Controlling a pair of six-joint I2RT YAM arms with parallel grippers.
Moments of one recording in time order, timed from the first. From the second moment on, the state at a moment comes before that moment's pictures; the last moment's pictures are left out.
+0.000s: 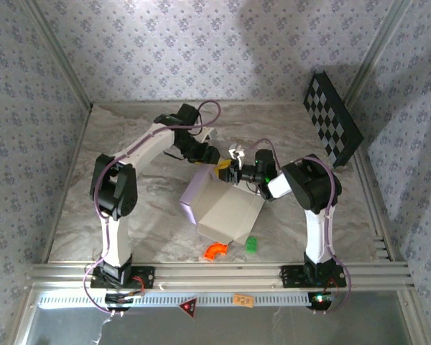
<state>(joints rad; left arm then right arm) -0.50 2.00 1.71 -0.95 0.56 -0.15 0.44 2.06 0.80 1.07 -0.81 0.24</state>
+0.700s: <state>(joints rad) -0.49 1.98 1.63 -0.80 0.59 -0.22 0.51 2.03 0.80 0.99 -0.58 0.19</state>
